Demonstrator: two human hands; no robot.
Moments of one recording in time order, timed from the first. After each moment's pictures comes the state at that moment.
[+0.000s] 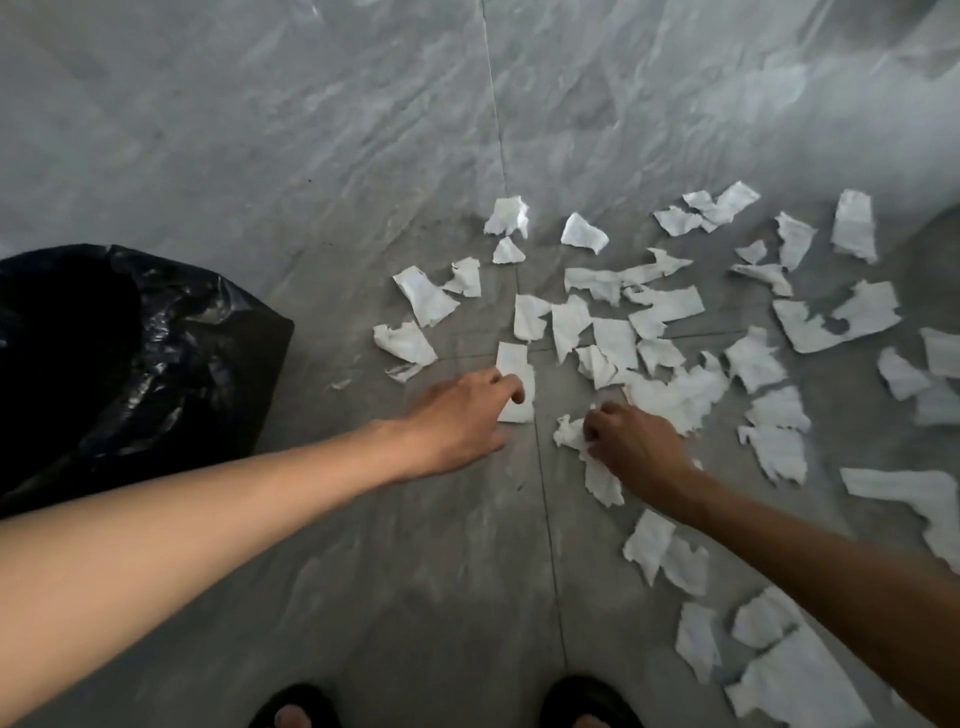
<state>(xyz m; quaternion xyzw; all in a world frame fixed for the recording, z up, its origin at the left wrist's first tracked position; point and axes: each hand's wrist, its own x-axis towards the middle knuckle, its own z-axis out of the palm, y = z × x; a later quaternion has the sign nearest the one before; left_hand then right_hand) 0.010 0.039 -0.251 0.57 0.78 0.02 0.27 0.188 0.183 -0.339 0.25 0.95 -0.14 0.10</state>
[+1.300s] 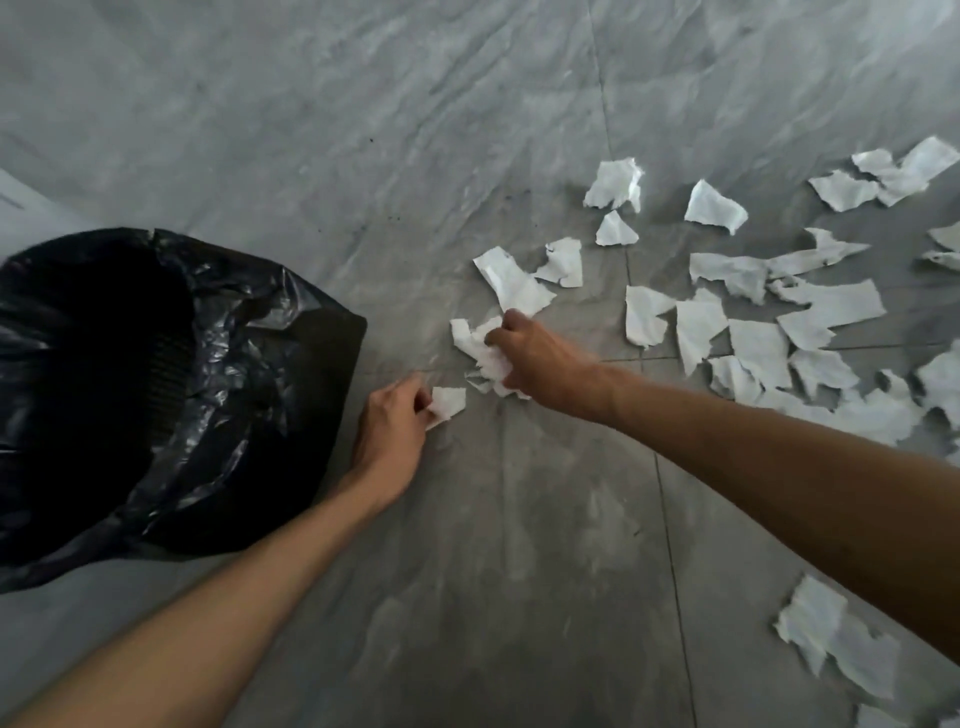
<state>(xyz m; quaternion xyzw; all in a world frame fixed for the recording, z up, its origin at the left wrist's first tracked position) -0.115 -0.057 -0.348 0.26 0.93 0.20 0.16 -0.049 0.136 -0.355 0.08 0.96 -0.26 0.08</state>
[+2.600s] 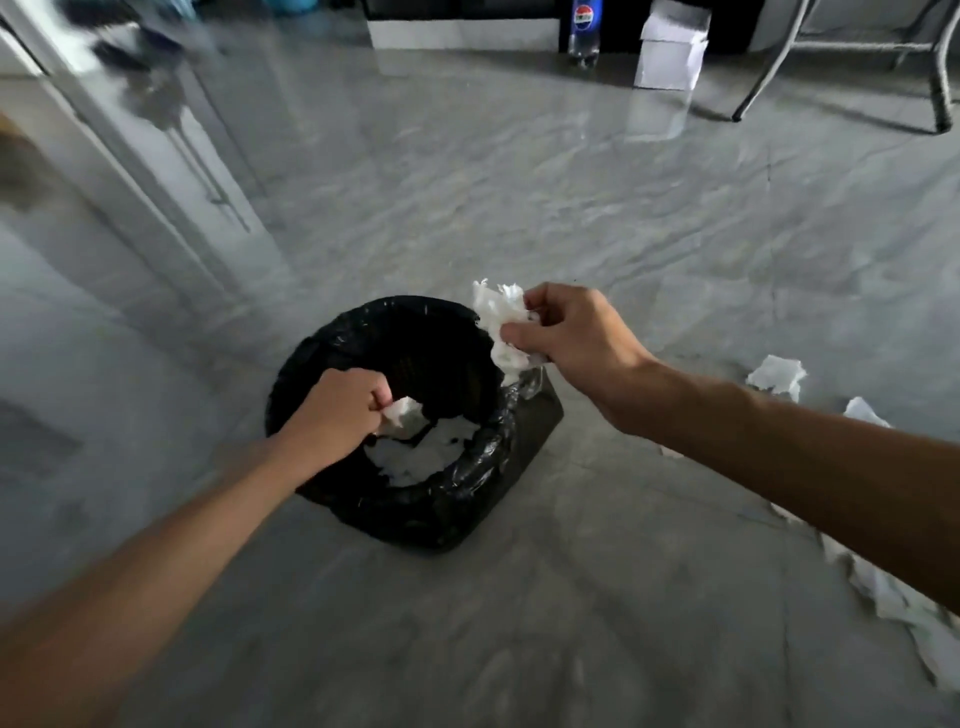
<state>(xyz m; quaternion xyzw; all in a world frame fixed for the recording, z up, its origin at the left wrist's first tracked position) -0.222 -0.238 -0.175 0.19 0.96 0.16 0.12 -0.140 -0.003 -0.122 0.14 0.75 -0.64 -0.05</state>
